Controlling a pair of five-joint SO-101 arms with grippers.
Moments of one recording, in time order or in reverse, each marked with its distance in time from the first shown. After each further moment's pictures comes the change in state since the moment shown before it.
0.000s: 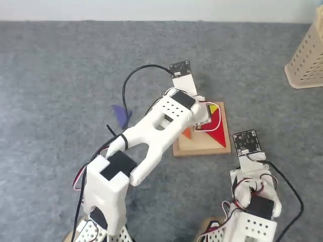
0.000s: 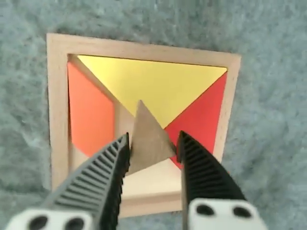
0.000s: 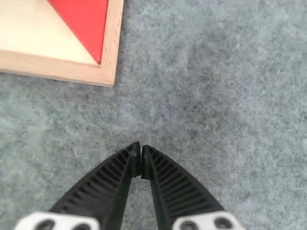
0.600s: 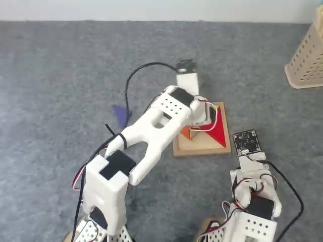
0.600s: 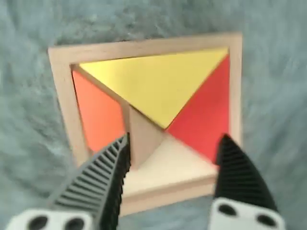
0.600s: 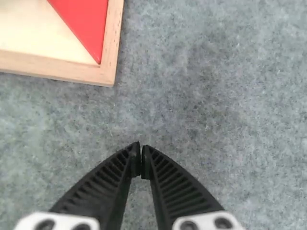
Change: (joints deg) left arm -1.0 0.1 -3.5 7.4 -20.7; right arm 0.0 0.0 0.0 0.0 0.0
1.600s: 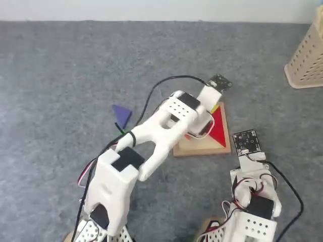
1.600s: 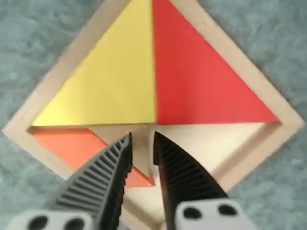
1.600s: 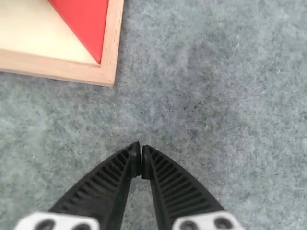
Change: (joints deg) left arm 0.9 8.5 -1.3 -3.7 -32.1; right arm 0.0 0.0 0.0 0.0 0.0
